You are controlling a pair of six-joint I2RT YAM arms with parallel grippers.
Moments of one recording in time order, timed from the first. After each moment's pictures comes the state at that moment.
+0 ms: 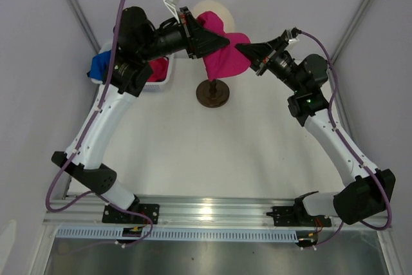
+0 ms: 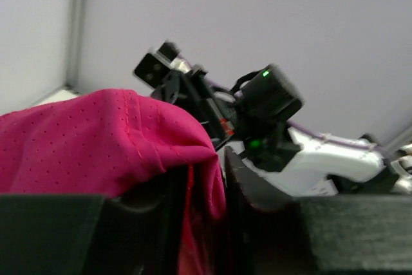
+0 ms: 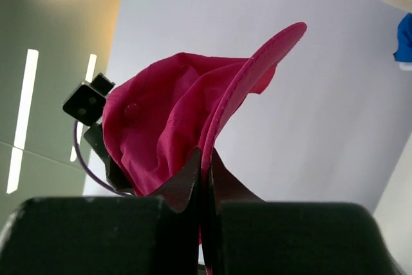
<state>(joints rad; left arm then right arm) -0.54 1.58 2.04 -0.24 0.71 -0.56 0.36 1.33 1.27 0.43 -0.52 1.62</state>
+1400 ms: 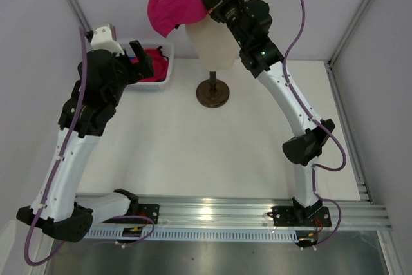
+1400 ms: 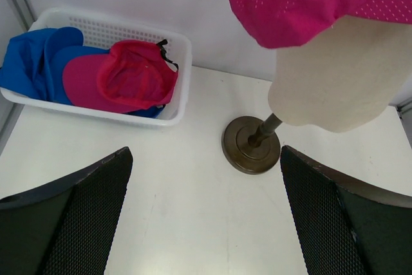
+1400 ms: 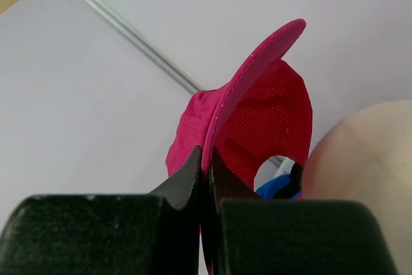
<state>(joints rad) -0.37 1.14 1.62 -0.67 -0.35 -0.32 0.61 2.03 2.41 -0.05 0.08 0.84</state>
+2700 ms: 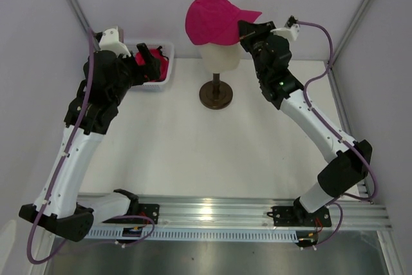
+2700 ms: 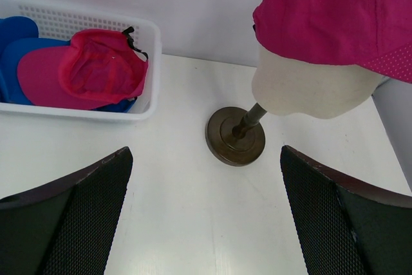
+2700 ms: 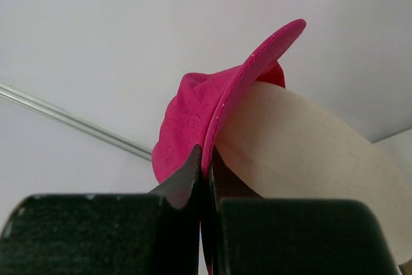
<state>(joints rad) -0.35 1.14 1.55 -0.61 -0.20 -0.34 0.54 1.60 1.64 0.17 0.41 0.95</state>
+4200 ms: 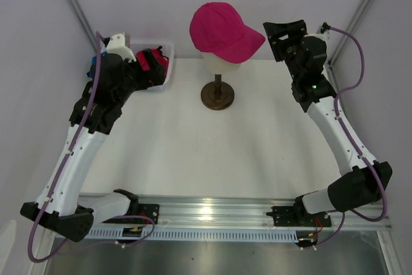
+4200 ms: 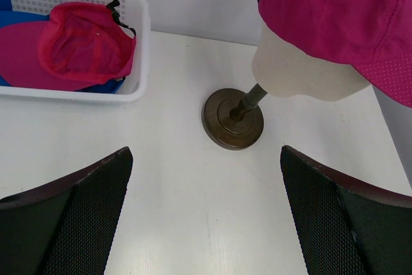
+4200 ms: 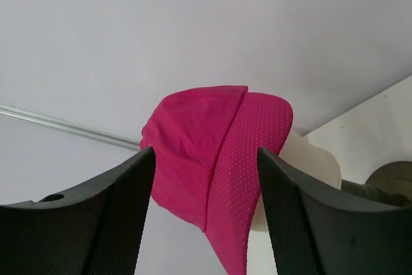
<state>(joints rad) -0.35 1.14 1.49 -0.61 -0.15 -0.37 0.30 1.42 1.46 0.04 0.14 1.14</state>
